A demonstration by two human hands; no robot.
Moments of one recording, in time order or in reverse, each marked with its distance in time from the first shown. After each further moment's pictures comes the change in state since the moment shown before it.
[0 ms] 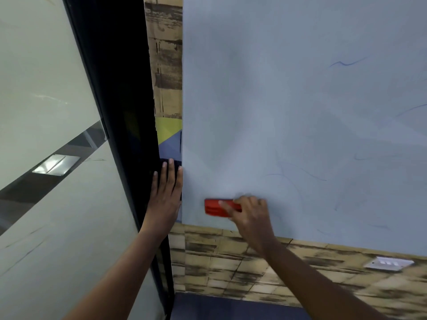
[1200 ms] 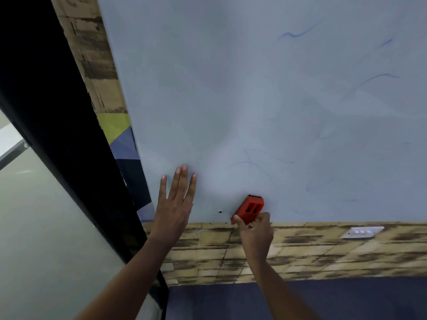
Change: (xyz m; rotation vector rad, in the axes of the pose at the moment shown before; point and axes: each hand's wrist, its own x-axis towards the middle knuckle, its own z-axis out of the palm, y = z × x) left_hand 0.010 0.098 0.009 -0.031 0.039 0.179; right_hand -0.092 0.002 0.006 0.563 0.093 1.381
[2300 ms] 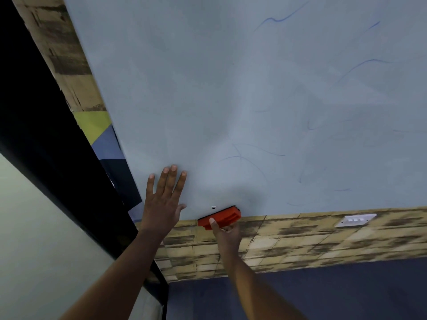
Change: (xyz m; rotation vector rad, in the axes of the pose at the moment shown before) left_hand -0.001 -0.013 0.023 0.002 -0.022 0.012; right_hand -0.040 0.004 0.053 0.560 -0.170 0.409
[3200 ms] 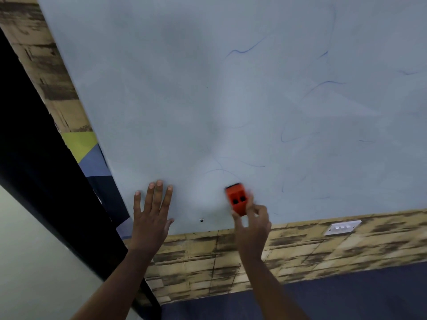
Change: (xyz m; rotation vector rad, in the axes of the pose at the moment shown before) left_hand -0.005 0.009 0.001 -0.019 0.050 -0.021; right_hand 0.037 -0.079 -0.066 -0.793 0.315 -0.887
